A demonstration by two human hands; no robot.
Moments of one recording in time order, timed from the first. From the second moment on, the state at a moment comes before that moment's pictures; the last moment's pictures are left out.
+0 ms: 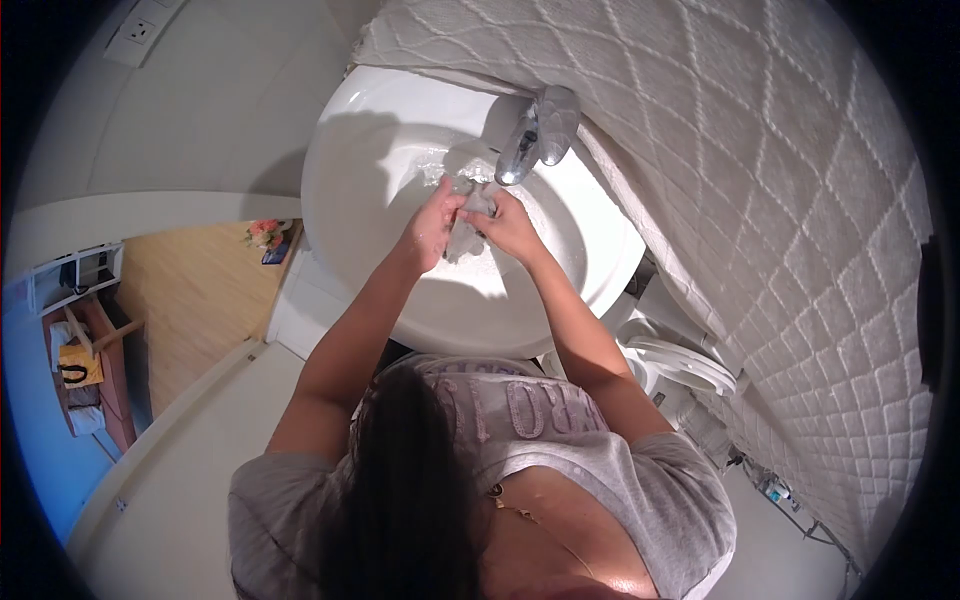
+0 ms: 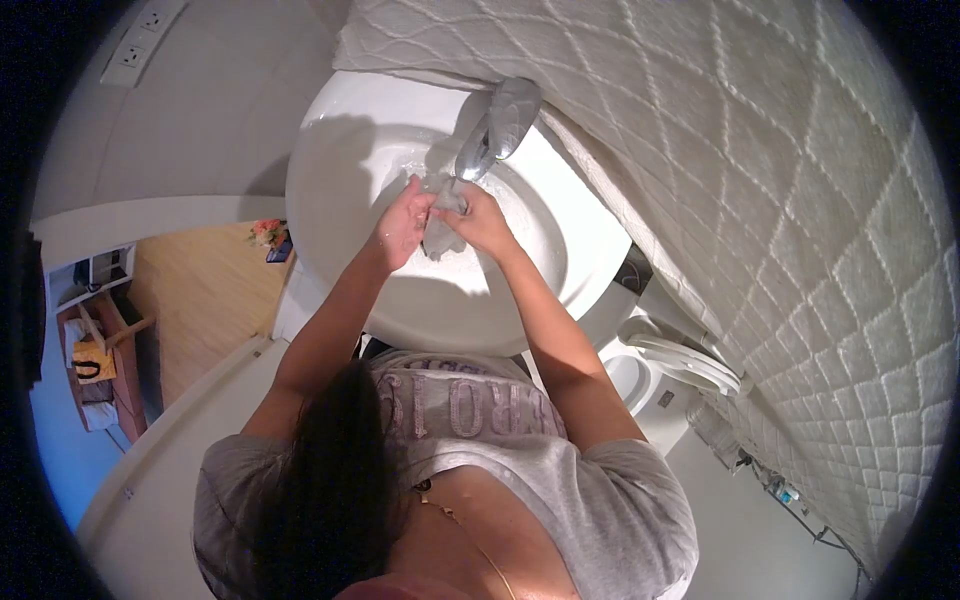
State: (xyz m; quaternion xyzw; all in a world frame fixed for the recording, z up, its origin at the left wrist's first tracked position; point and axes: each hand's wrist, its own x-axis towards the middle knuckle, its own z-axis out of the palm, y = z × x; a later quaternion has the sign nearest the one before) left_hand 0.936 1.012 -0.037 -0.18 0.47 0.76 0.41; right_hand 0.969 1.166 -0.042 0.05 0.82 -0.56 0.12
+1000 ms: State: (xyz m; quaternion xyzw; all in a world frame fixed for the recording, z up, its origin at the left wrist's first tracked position) left_hand 0.921 1.050 -0.052 -0.29 0.31 0.86 0.27; right_hand 0.993 1.137 -0.028 0.16 0.73 -0.67 -0.07
